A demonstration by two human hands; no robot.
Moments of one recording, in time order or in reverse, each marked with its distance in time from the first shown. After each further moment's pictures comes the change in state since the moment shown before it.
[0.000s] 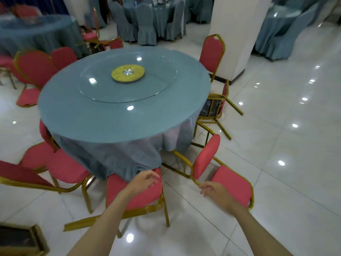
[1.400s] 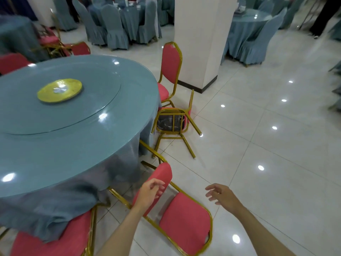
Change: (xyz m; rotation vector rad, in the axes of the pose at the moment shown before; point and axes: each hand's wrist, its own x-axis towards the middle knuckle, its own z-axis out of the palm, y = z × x) left_hand 0.326 0.297 0.296 -0.305 0.170 -0.043; right_hand 0.144 0.187 -0.449 0.177 0.122 0.188
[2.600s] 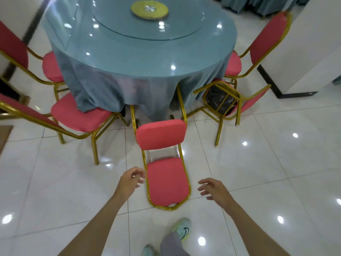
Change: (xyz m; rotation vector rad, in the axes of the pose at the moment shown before) left_hand -0.165 -0.102 0.229 -0.403 0.599 -0.349; right_hand 0.049 0.122 -0.106 -0.320 -0.519 -0.058
